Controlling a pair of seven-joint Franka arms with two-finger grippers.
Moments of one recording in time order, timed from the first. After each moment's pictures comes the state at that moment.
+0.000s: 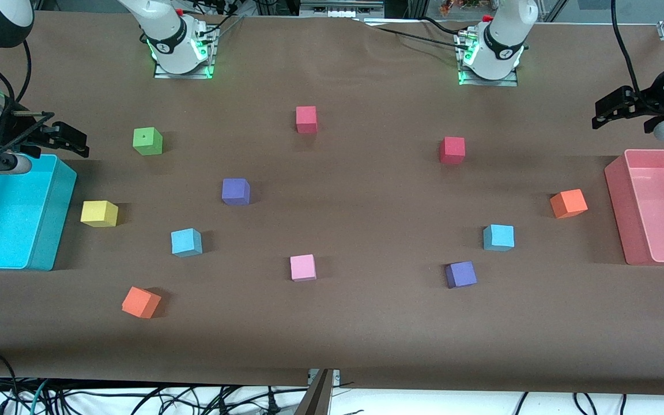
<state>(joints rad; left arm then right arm) 0.06 -0.02 -0.05 -1.59 0.00 1.45 0.06 -0.05 0.05 0.09 -1.64 -0.02 1.62 0.00</state>
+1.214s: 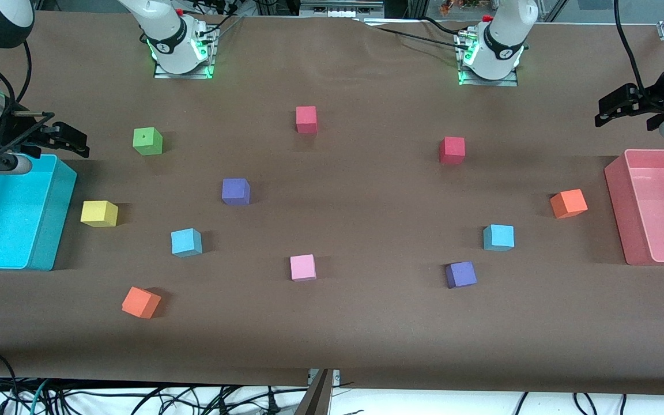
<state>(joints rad) 0.06 -0.03 -0.04 -1.59 -0.01 1.44 0.06 -0.05 0.06 0.09 -1.64 -0.02 1.62 0.00</state>
